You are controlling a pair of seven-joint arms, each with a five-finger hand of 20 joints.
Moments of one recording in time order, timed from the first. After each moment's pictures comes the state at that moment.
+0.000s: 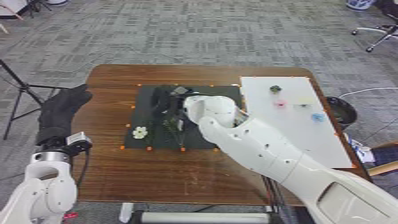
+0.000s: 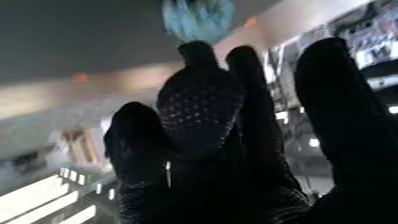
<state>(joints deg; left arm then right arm) 109.8 -61.9 -98.8 -104.3 55.5 10.1 16.3 -47.1 -77.9 30.1 -74.3 -120.4 -9.2 7.9</state>
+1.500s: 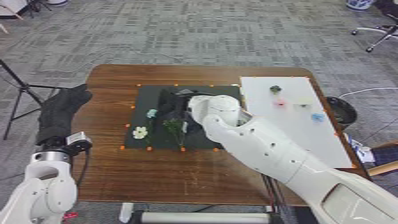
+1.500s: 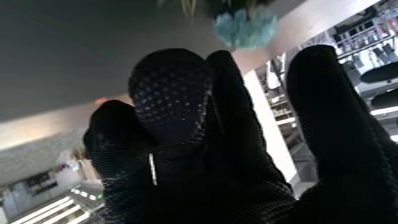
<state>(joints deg) 109.8 -61.9 -98.8 -104.4 55.6 10.2 16.2 -47.3 -75.9 30.7 -76.5 -115.5 -14.7 12.5</state>
